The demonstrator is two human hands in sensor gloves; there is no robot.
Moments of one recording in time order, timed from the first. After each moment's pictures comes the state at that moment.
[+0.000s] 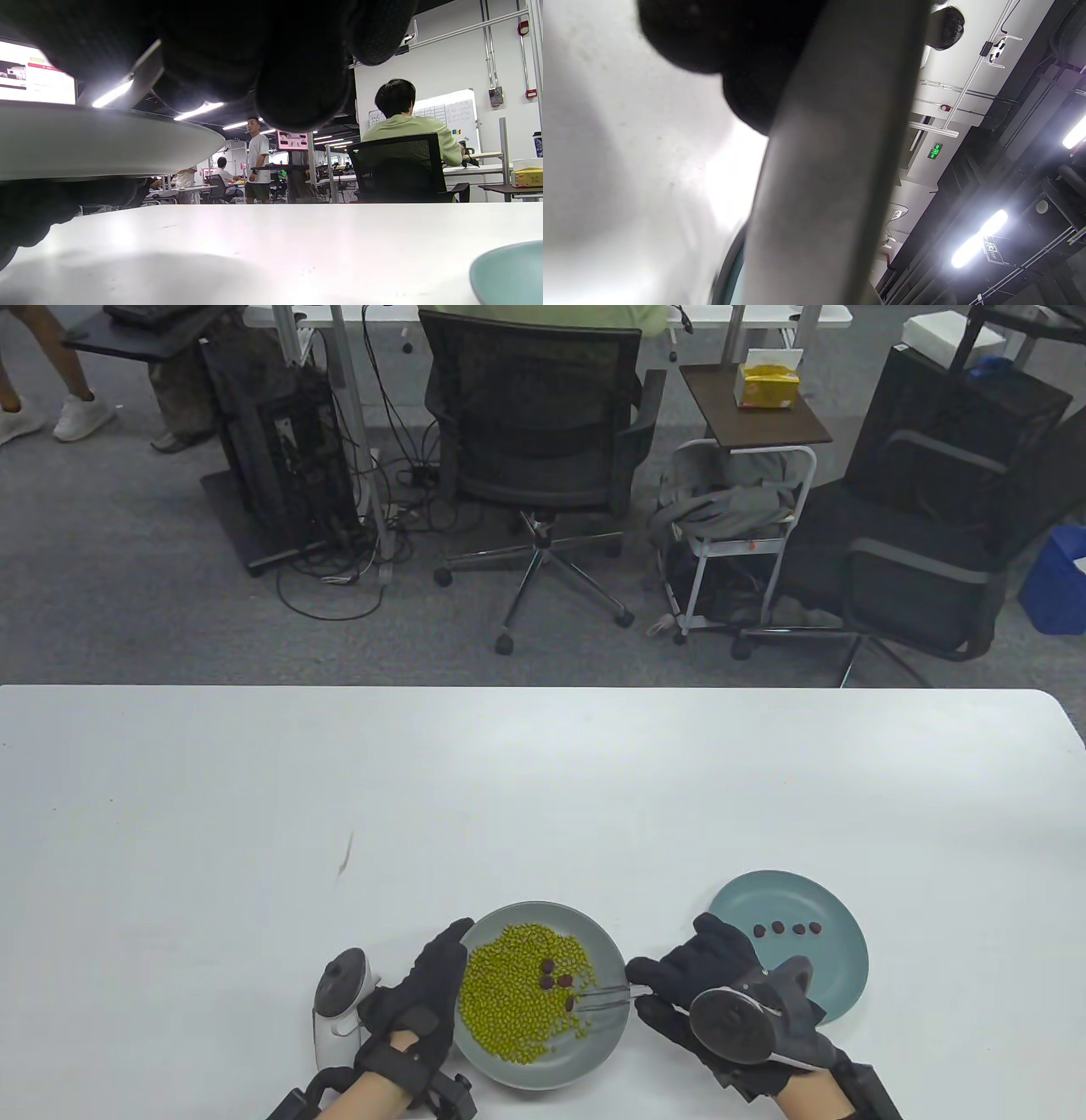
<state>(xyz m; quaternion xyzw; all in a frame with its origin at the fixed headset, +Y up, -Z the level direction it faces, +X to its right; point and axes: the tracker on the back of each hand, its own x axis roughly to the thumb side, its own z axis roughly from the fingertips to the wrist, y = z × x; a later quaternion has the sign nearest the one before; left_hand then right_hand) -0.179 -0.811 -0.289 -0.18 -0.07 0.75 0.63 0.156 -0.710 -0.273 0.27 -0.14 0.95 0.11</state>
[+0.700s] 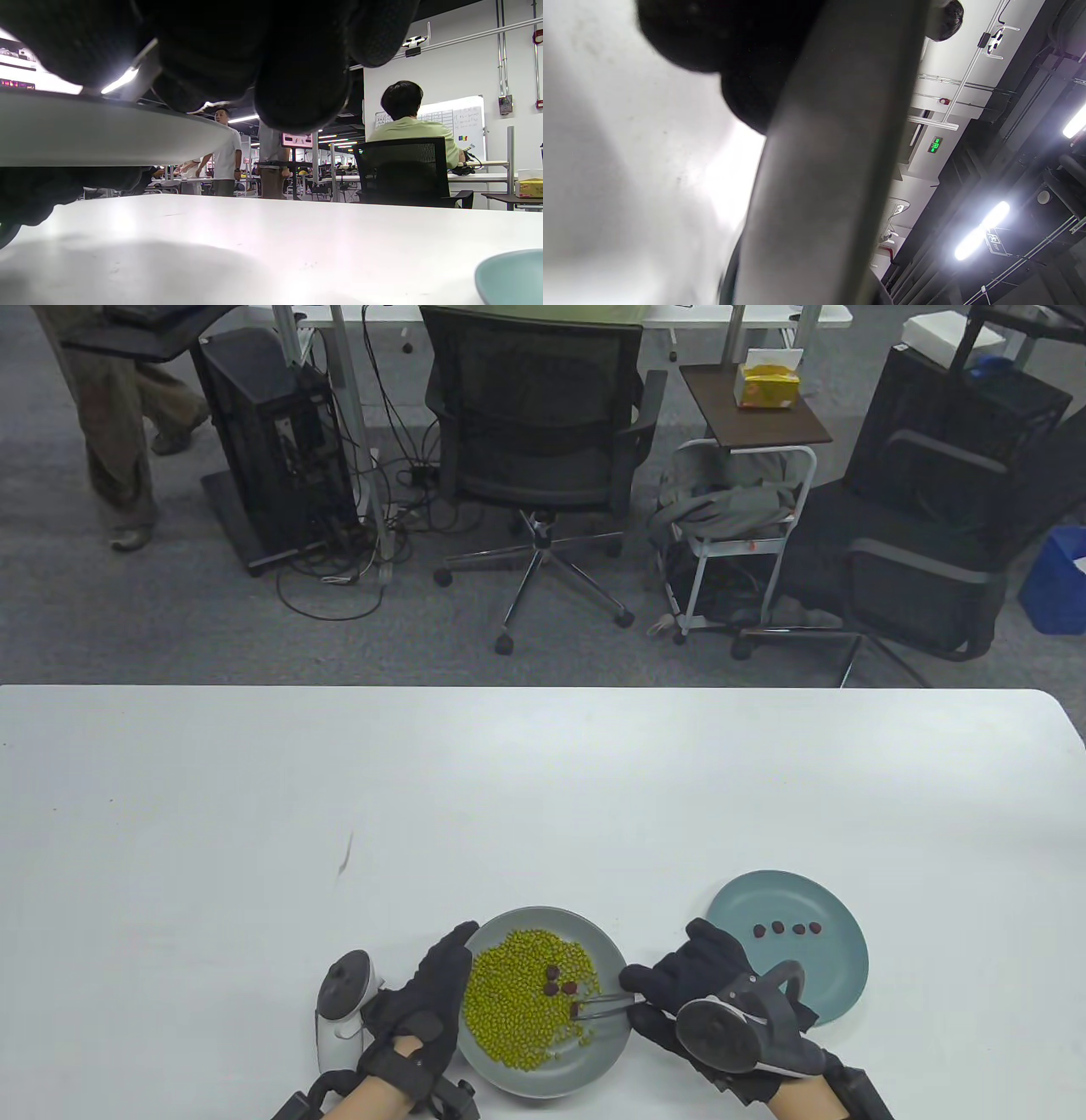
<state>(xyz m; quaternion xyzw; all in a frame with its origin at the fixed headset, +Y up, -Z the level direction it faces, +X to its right) -0.176 -0.813 -0.286 -0.18 -0.08 0.74 0.64 0.146 -0.713 -0.268 0.28 -0.14 0.95 0.08</state>
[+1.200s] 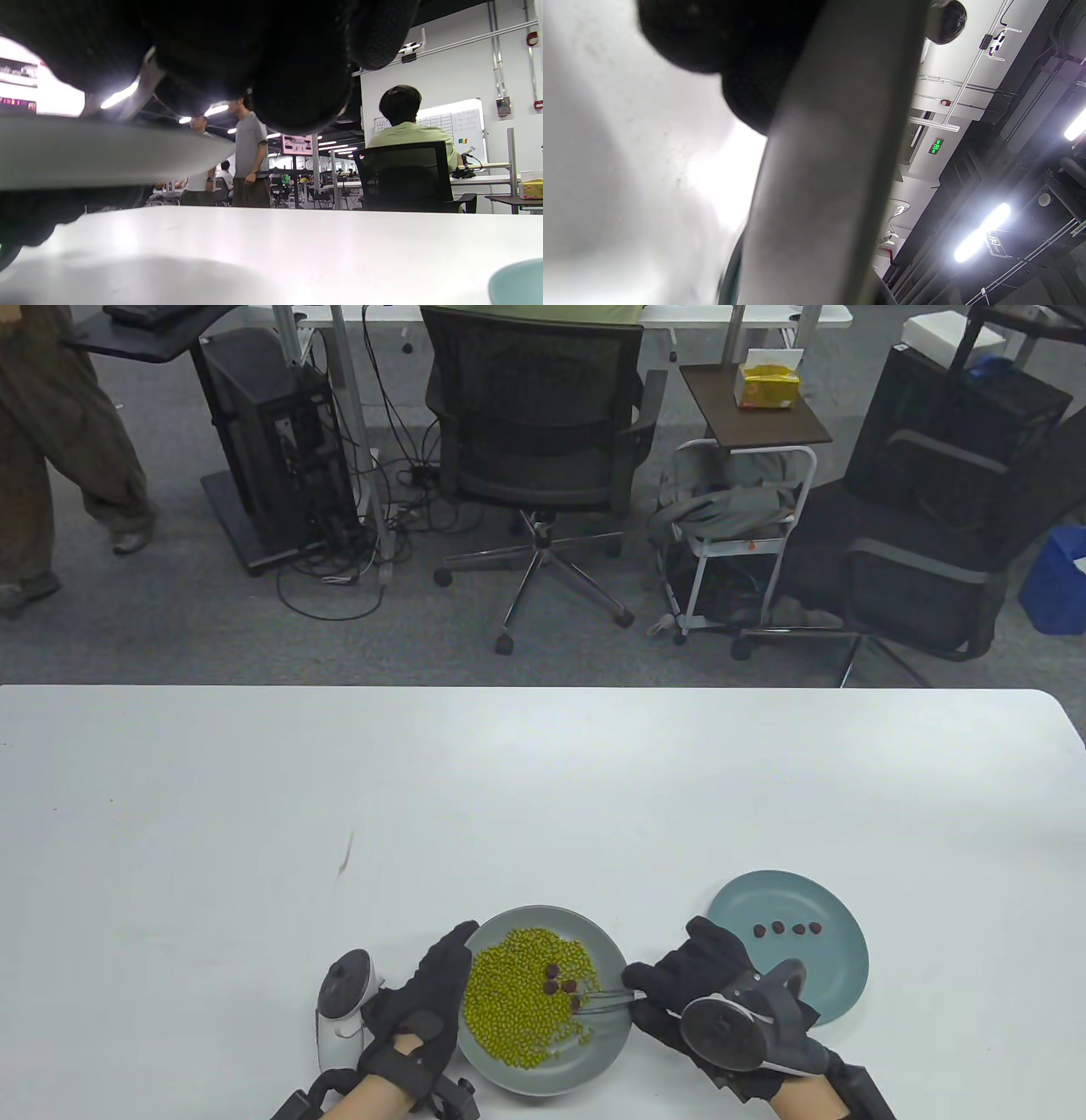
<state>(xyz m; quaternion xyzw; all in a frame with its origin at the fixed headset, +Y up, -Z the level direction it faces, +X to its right) -0.176 -0.813 -0.286 -0.19 -0.08 0.75 0.63 0.154 -0.705 -0.270 0.27 -0.16 0.94 0.11</state>
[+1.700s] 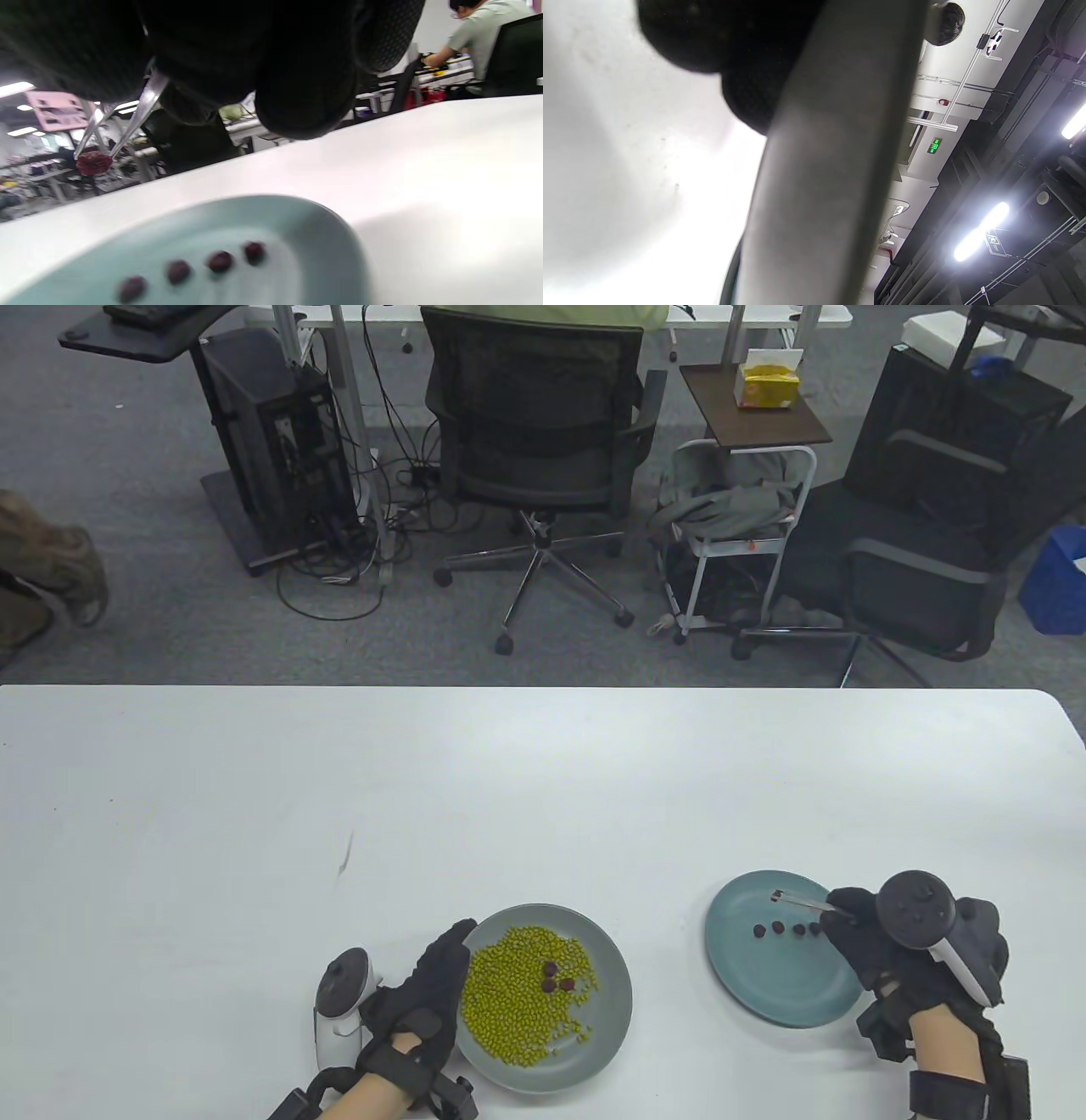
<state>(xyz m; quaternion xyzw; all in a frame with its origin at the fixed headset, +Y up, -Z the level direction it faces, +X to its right) -0.178 -0.812 -0.288 -0.18 -0.08 0.74 0.64 0.347 -0.723 -0.340 -0.10 -0.02 0.99 0.14</state>
